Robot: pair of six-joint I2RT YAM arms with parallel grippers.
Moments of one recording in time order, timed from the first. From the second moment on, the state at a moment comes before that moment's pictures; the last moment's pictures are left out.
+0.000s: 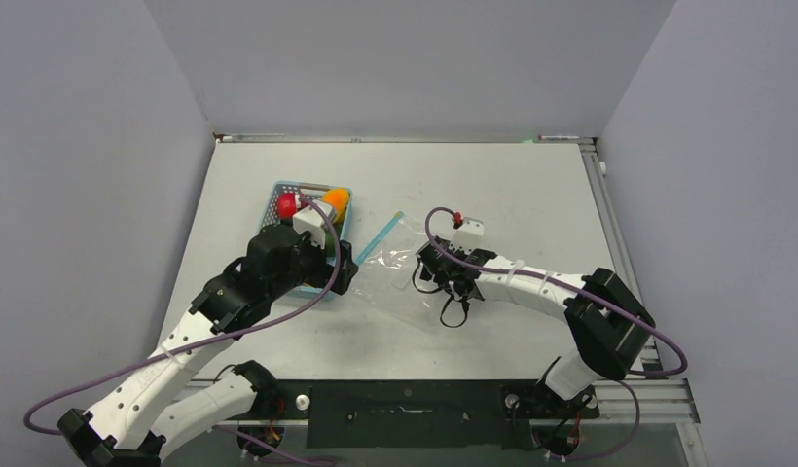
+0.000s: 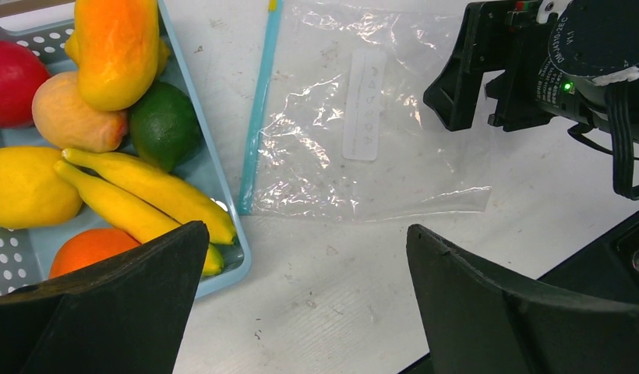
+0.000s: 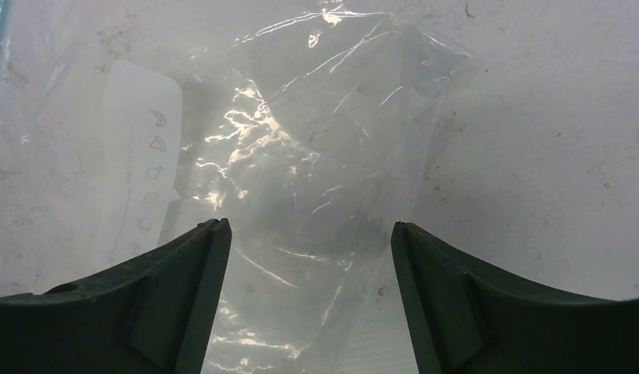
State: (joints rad) left arm -0.67 0.84 0.91 -0.57 -0.07 -0.21; right arm 0.83 1.55 0.92 -0.48 0.57 0.98
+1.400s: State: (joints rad) left arm -0.66 0.85 0.90 -0.57 -0.15 -0.24; right arm 0.76 1.20 0.85 -0.39 0.52 0.80
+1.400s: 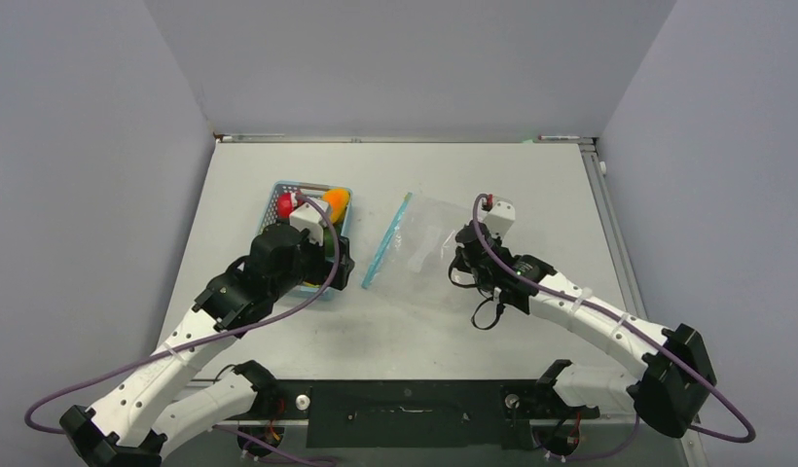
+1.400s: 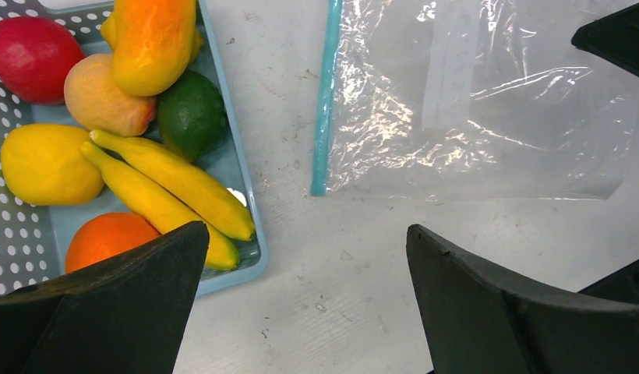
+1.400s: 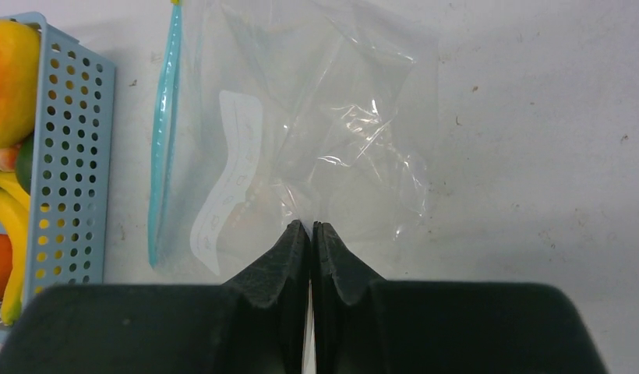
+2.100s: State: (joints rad) left arm -0.44 0.91 0.90 -0.56 -0.03 -0.37; right arm 0.66 1.02 0.89 -0.41 0.30 0.60
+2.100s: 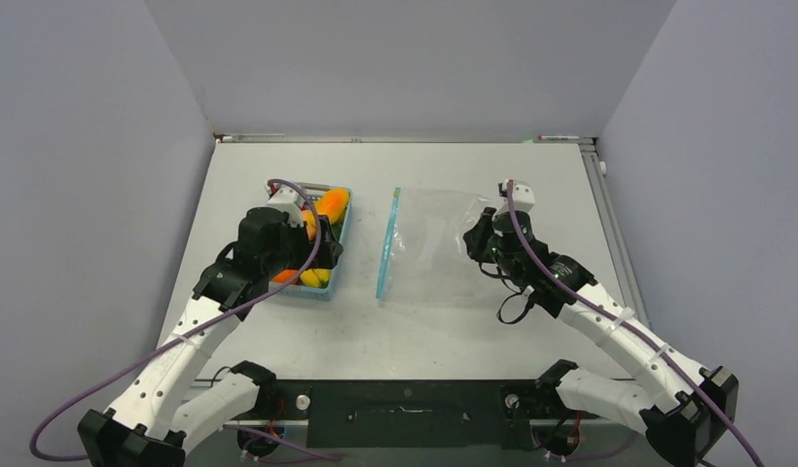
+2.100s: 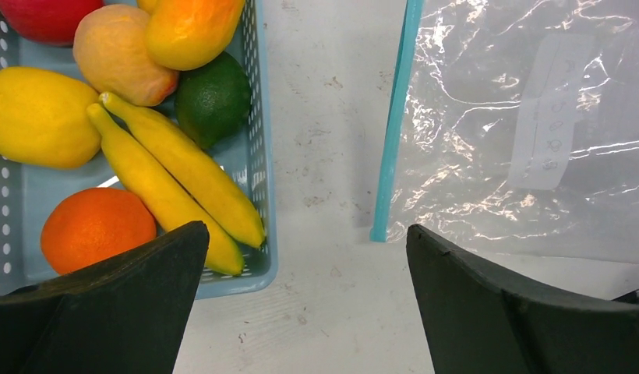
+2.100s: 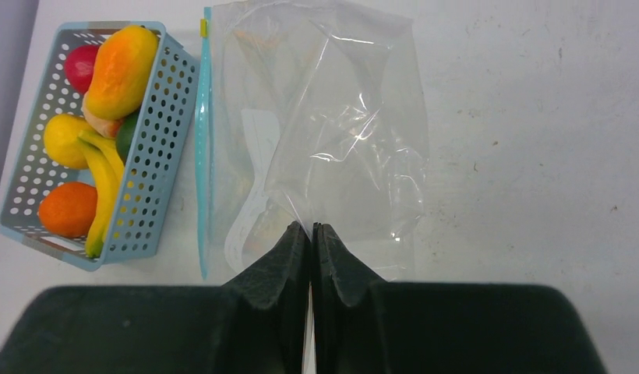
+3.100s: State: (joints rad) left arm -0.09 0.90 0.60 -0.19 0.61 -0.77; right arm 0.58 0.99 1.17 -0.47 -0.05 0.56
